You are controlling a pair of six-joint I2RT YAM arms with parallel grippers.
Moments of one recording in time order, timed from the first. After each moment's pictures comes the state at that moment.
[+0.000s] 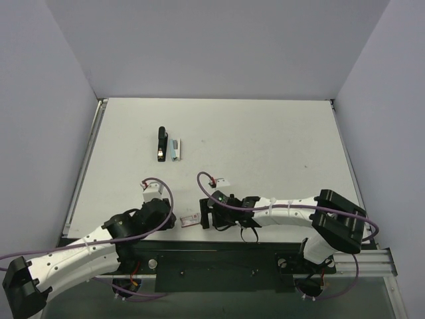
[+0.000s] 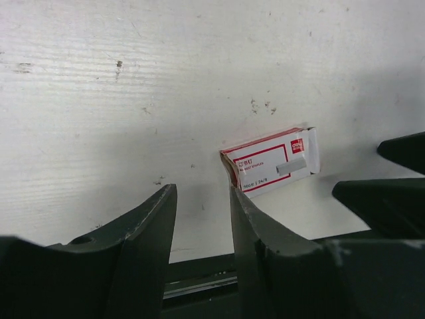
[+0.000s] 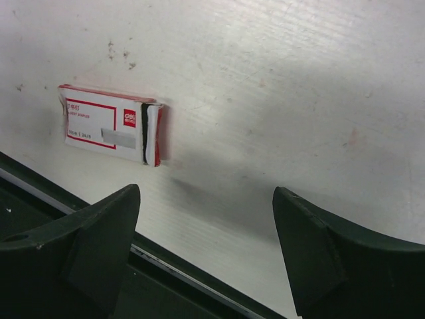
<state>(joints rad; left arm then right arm) -0.94 0.69 0.37 -0.56 -0.37 -0.89 1.13 1.53 0.72 -0.13 0.20 0.82</state>
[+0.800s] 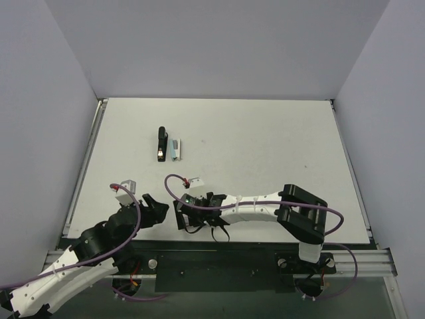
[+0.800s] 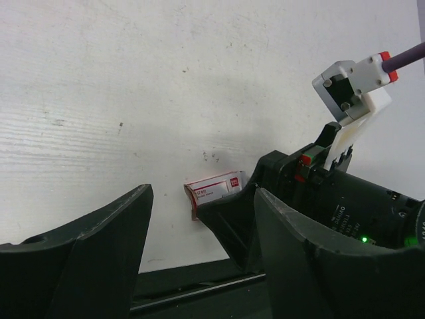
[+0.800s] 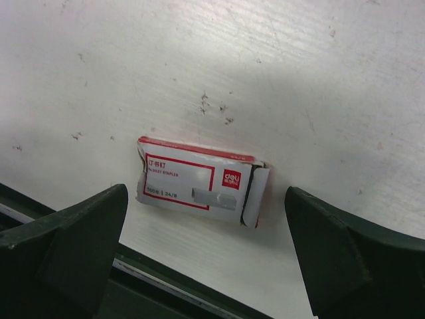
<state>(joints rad) -0.94 0.23 0.43 -0.73 -0.50 -0.93 1.26 1.82 1.08 -0.30 0.33 0.86</state>
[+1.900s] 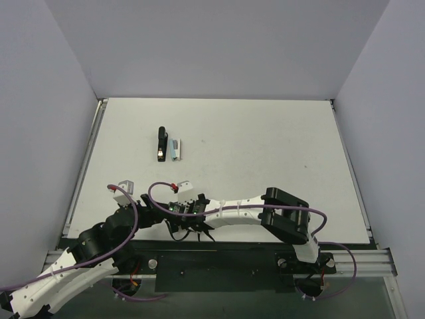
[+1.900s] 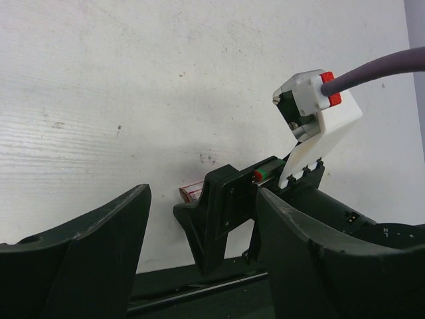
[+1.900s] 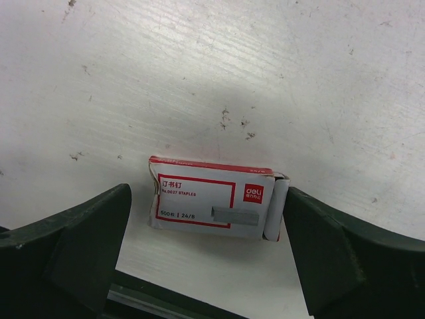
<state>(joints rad) -0.94 0.19 0.44 -0.75 -0.51 -0.93 1.32 1.97 1.27 -0.44 0.49 0.87</state>
